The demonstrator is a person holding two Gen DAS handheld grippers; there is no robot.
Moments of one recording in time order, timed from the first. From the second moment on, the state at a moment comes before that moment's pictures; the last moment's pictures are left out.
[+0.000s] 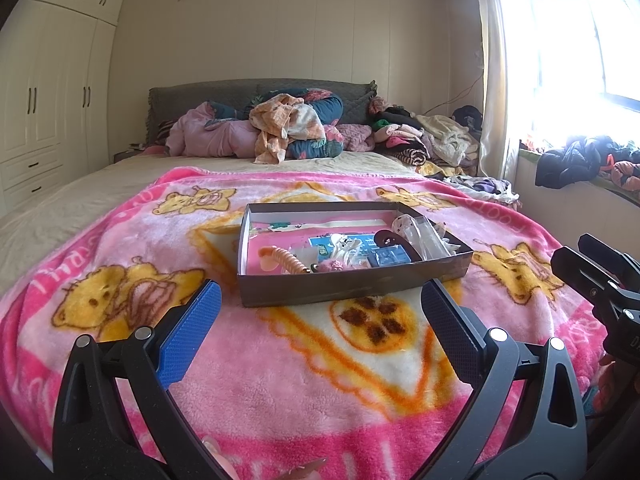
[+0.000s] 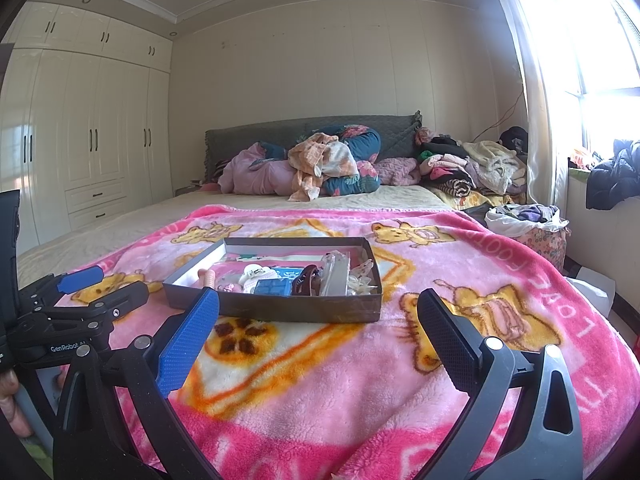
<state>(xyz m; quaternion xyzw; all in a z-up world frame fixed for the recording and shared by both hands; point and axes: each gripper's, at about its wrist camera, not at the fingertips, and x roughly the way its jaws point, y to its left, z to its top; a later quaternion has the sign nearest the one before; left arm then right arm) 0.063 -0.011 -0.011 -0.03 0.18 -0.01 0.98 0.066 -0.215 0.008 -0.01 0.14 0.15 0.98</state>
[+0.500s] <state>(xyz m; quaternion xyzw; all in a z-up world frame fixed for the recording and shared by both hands) 0.063 -0.006 -0.011 -0.02 0.19 0.00 0.98 0.066 -0.215 0.008 -0.01 0.14 0.15 0.98</state>
